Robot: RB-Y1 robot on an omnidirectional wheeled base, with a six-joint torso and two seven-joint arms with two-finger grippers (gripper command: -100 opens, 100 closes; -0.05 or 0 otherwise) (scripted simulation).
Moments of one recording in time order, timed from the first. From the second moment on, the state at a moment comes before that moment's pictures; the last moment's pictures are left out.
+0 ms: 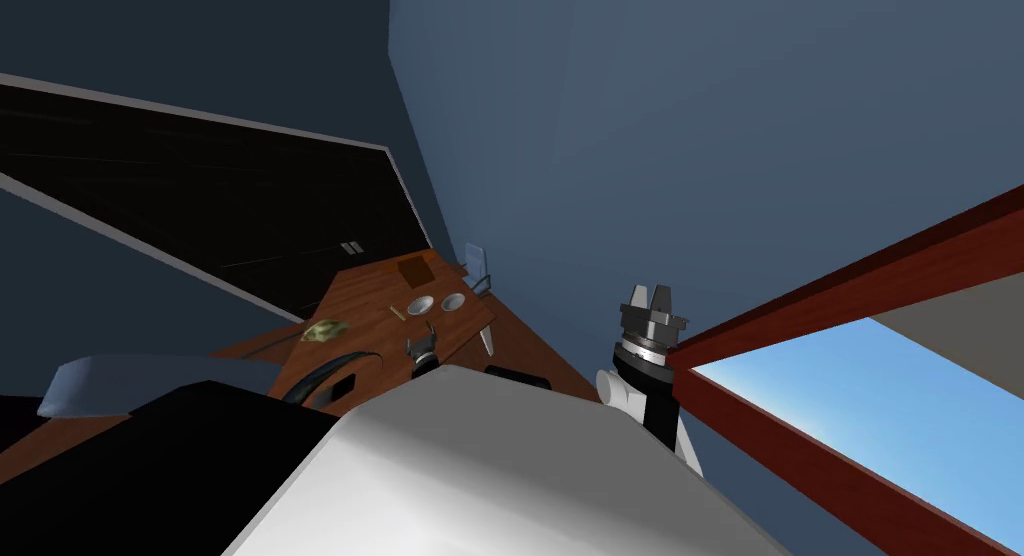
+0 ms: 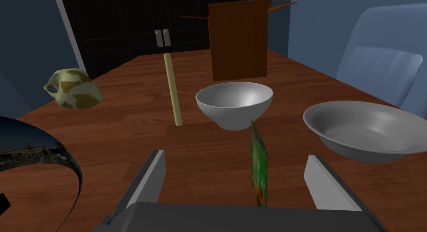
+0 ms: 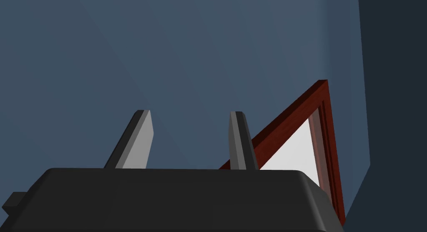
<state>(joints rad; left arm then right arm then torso) 0.14 0.21 0.10 -0.70 0.94 -1.02 1.16 0.47 0.01 -0.05 -2.22 -0.06 -0.61 0.00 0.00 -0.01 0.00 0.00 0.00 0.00</state>
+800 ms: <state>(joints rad) 0.09 0.22 0.17 -0.46 0.99 -1.14 1.28 0.47 0.01 -0.05 -2.22 -0.06 -0.61 0.00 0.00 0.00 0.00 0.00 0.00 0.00</state>
